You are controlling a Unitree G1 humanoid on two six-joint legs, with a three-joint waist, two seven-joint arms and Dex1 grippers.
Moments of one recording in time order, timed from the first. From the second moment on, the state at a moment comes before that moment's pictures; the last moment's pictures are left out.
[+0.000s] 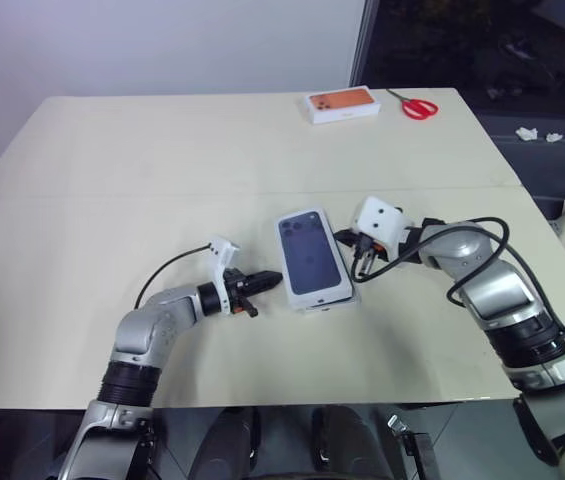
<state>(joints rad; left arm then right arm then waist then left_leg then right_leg) -0.35 0.29 -0.06 0.05 -0.55 0.71 -0.81 -0.58 -0.70 0.28 -0.06 0.05 0.43 0.84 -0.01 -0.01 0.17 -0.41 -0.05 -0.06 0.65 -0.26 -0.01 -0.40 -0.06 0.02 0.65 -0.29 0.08</state>
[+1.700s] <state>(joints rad) -0.34 0.25 -0.07 -0.04 -0.56 0.76 -0.78 -0.48 -0.78 0.26 -0.13 -0.07 0.41 0.97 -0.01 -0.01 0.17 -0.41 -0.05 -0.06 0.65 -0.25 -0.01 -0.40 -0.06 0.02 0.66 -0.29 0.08</state>
